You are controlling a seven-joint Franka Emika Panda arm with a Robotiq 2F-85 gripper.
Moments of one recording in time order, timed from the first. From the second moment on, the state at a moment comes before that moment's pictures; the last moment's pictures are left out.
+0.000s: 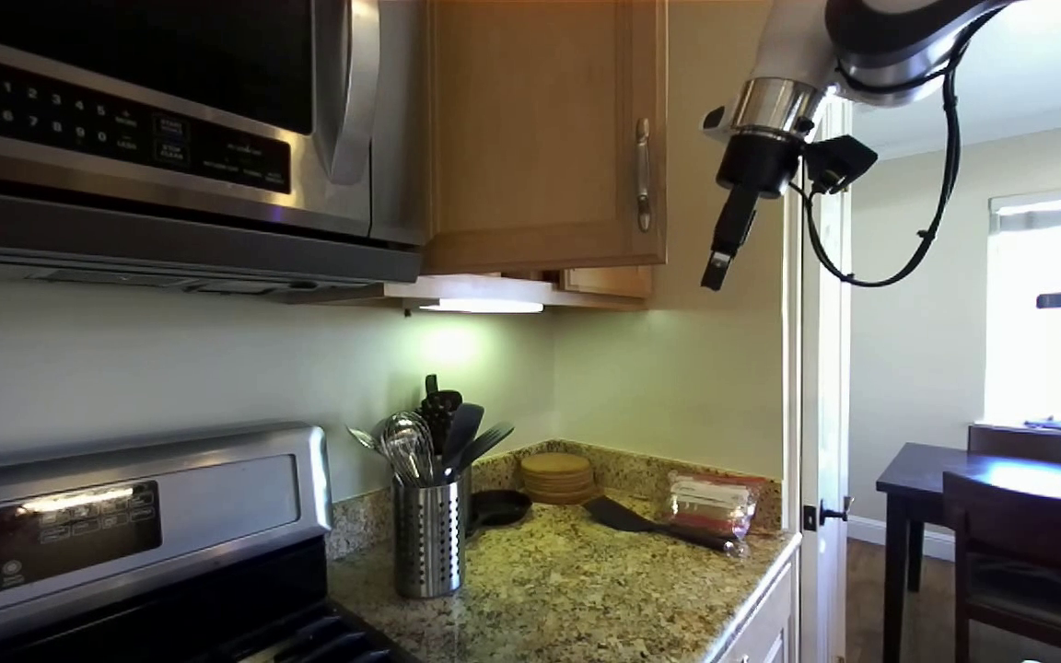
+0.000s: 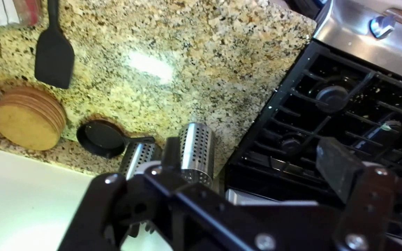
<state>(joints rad) 0.10 -0.70 -0.01 -2.27 0.00 1.95 -0.28</state>
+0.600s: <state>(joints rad) 0.01 -0.52 -0.01 -2.18 -0.07 2.14 -0.19</state>
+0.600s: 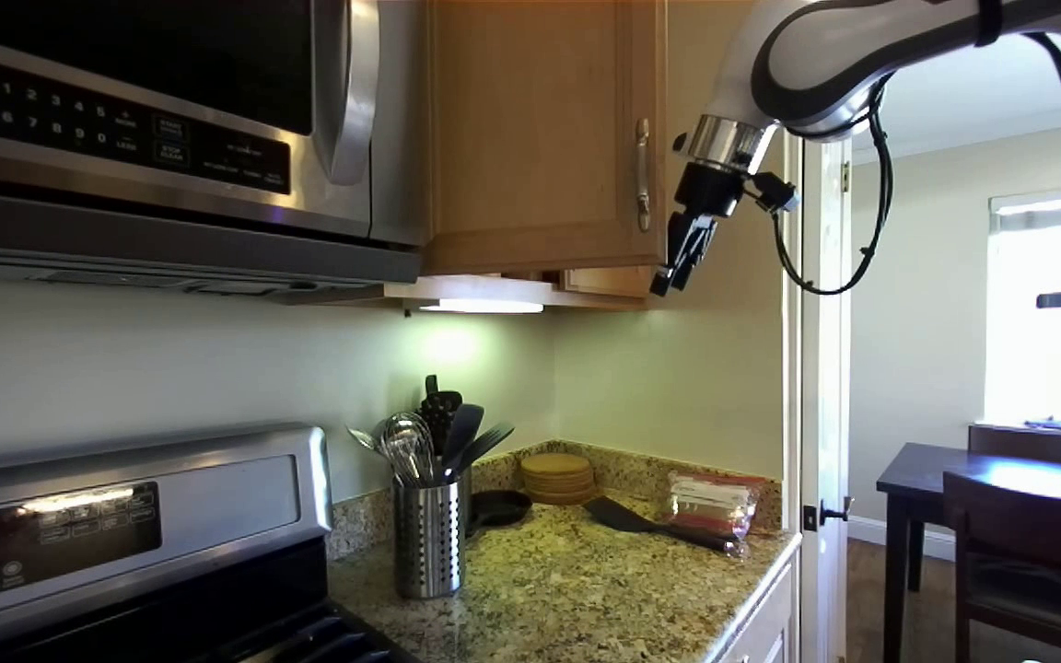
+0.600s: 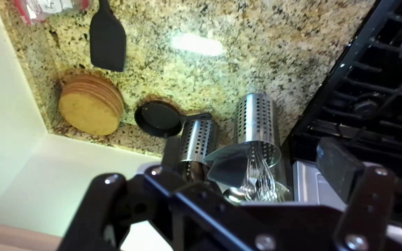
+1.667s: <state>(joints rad) 0.04 -0.49 0.01 -2.06 -0.06 2.19 -0.15</state>
